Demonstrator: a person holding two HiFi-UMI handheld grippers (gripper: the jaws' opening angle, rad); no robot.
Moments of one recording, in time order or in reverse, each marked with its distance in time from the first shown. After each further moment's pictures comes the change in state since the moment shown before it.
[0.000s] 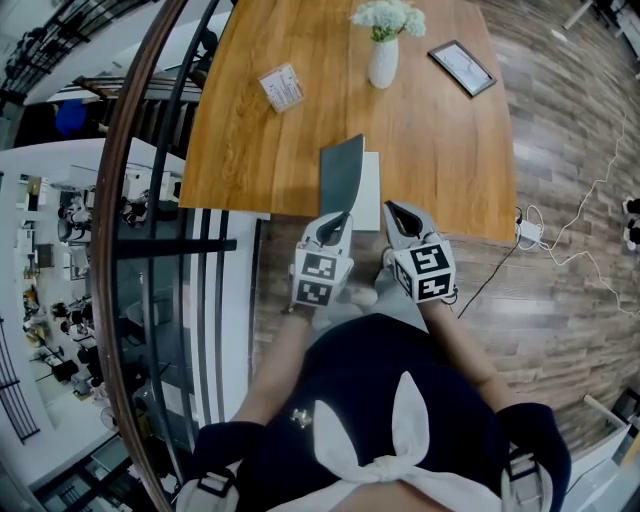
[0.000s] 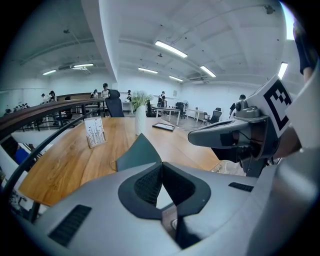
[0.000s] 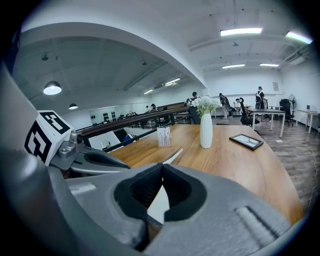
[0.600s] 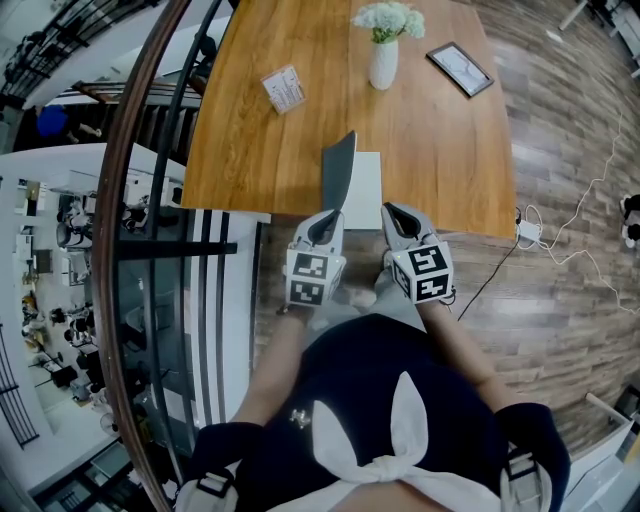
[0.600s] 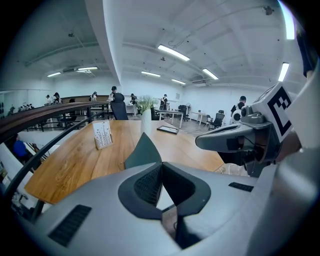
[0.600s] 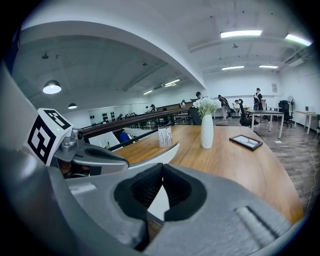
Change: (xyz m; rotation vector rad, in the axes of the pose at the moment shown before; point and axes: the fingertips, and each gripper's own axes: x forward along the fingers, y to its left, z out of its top) left arm -0.019 0.021 0.005 -0.012 -0.032 0.034; right arm -0.001 0.012 0.003 -0.001 -0.008 -0.013
